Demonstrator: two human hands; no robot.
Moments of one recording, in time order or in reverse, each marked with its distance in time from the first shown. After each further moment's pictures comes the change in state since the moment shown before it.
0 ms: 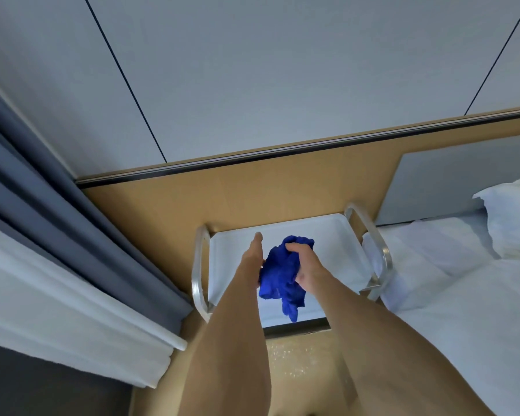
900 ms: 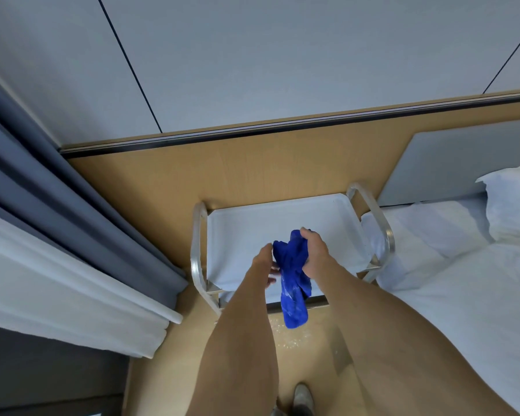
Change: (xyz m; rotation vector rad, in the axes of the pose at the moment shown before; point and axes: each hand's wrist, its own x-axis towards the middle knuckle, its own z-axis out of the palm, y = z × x) left_hand 0.058 -0.049 0.002 -0.056 -0.020 -0.033; right_hand 0.025 0.017 0.011 0.073 0.197 0.106
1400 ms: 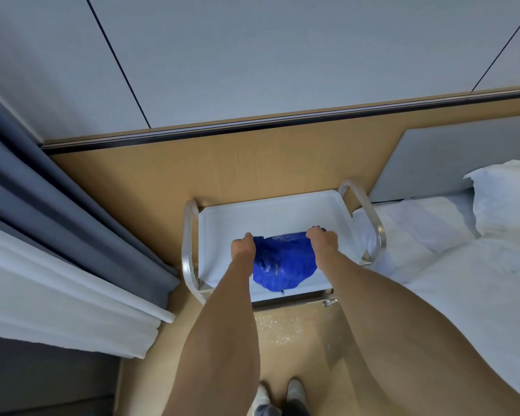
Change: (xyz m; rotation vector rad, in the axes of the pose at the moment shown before) left_hand 0.020 0.024 -0.015 -0.032 0.239 0.156; right_hand 0.008 -0.024 -0.020 -0.320 0.277 -0.137
